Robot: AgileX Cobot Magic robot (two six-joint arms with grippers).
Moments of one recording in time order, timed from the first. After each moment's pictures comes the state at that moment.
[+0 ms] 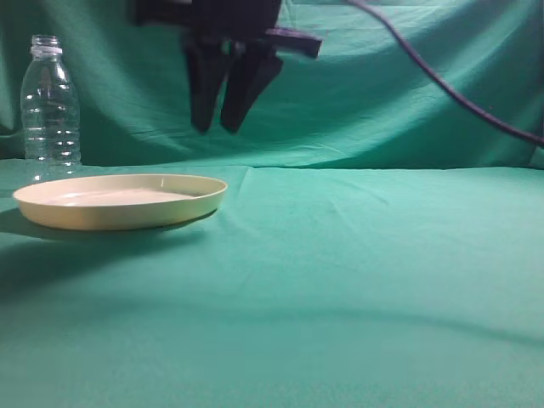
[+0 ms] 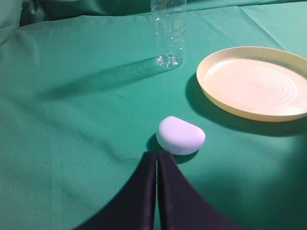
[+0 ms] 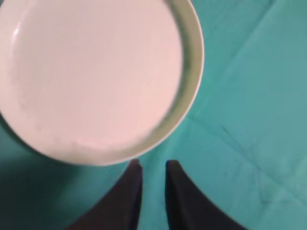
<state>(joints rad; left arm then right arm) 0.00 -0.02 0.02 0.01 0.35 0.14 0.73 1.97 -1.64 0.03 0.89 0.03</state>
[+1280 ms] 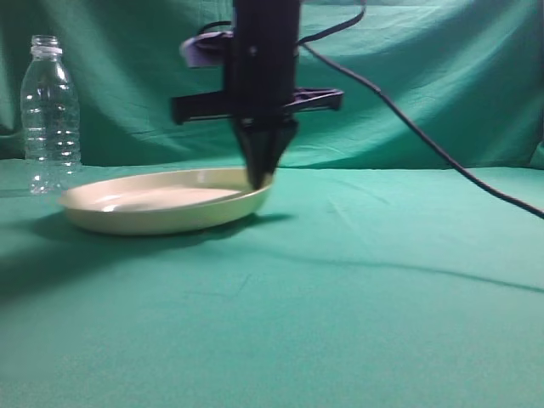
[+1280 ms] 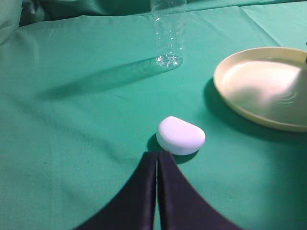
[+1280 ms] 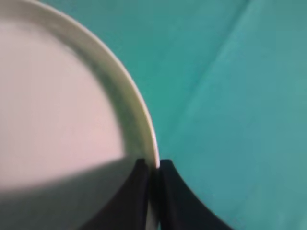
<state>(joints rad) 0.00 -0.02 0.02 0.01 0.35 0.14 0.70 2.27 -1.86 -0.16 0.89 0.25</state>
